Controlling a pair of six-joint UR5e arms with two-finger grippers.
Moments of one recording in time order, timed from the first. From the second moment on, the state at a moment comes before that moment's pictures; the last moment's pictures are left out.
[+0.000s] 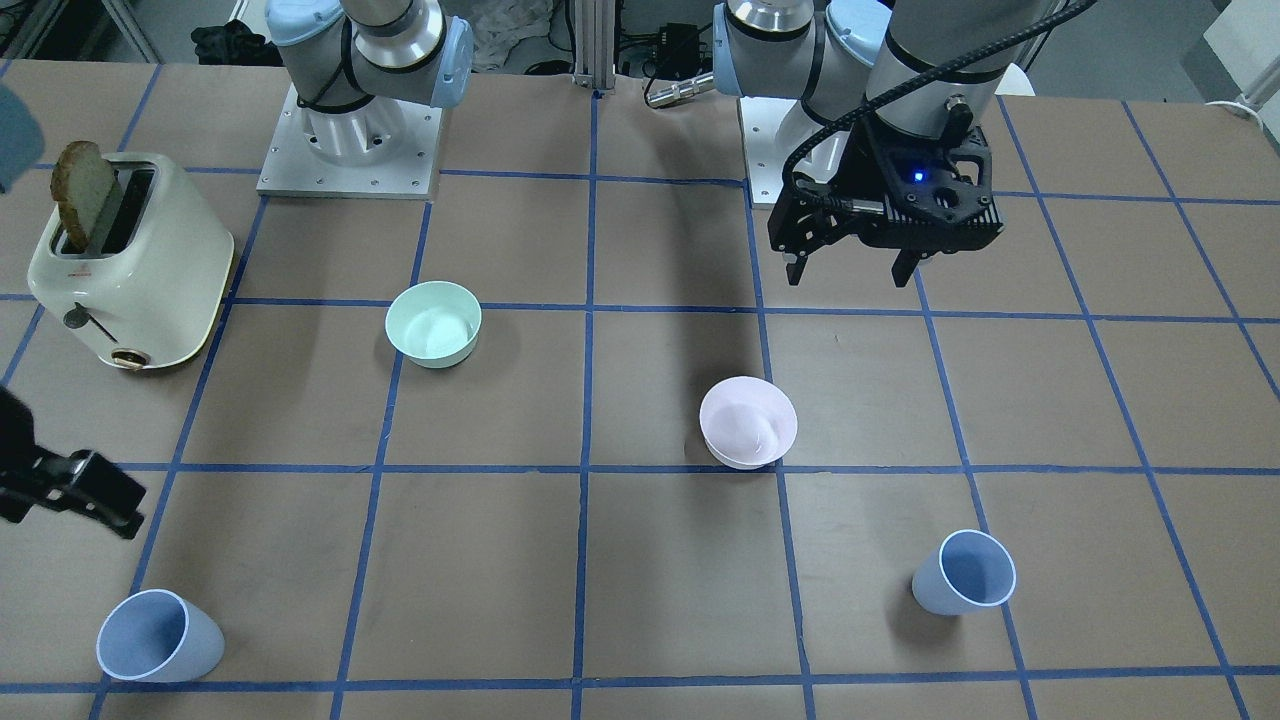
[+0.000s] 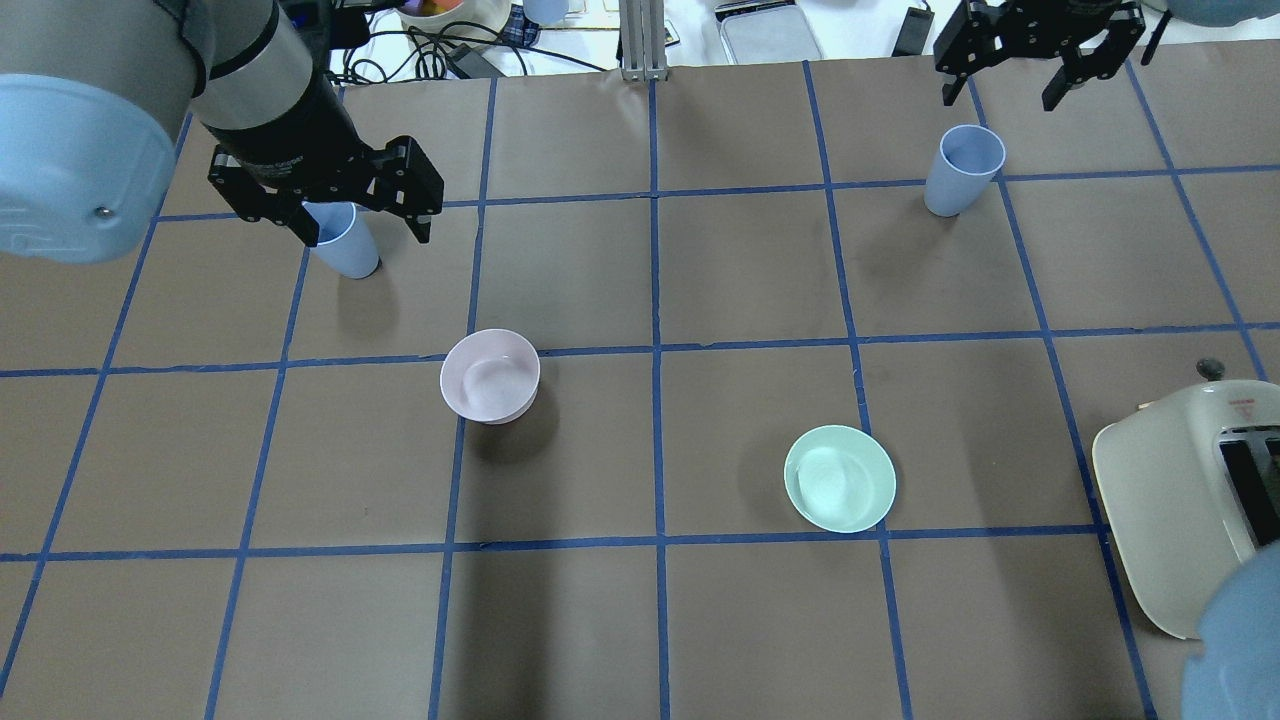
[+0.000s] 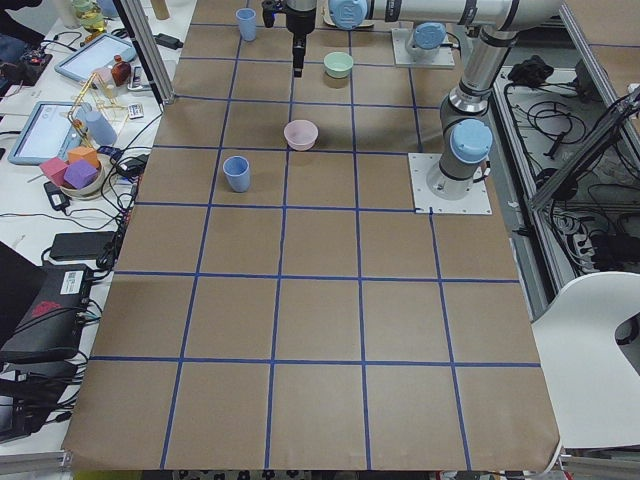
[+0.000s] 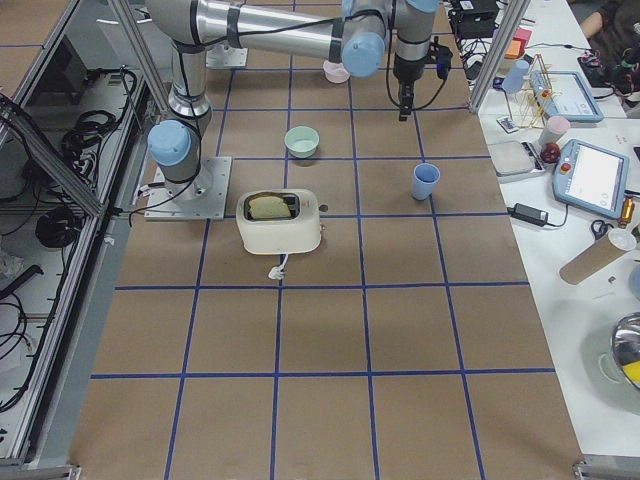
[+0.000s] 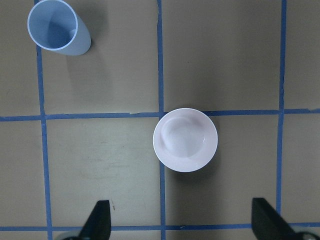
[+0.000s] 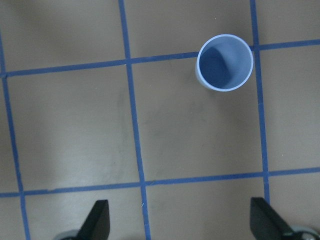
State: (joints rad) left arm -1.62 -1.58 -1.58 -1.48 1.59 -0.04; right arm 1.44 -1.31 1.32 -1.65 -1.53 -0.04
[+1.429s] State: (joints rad) left arm -1.59 -1.65 -1.56 -1.48 1.58 -0.03; right arm 1.54 -1.45 1.41 -1.50 -1.54 0.00
